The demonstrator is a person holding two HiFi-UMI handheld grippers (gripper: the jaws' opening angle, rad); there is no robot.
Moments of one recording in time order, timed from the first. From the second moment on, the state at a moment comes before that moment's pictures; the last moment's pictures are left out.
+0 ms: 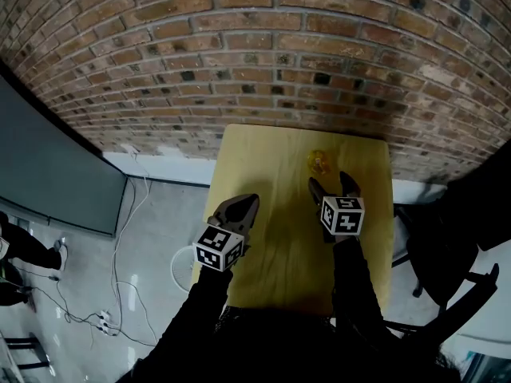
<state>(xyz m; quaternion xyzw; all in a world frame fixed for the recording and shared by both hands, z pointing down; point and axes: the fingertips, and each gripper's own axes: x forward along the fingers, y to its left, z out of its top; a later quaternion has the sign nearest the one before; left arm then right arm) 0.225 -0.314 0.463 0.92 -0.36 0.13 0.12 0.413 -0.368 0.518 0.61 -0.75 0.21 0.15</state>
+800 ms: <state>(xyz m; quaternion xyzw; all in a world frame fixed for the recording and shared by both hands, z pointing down) 0.204 -0.315 0.481 0.91 -0.37 0.15 0.13 0.419 -0.414 0.577 0.58 -0.75 0.19 0.26</state>
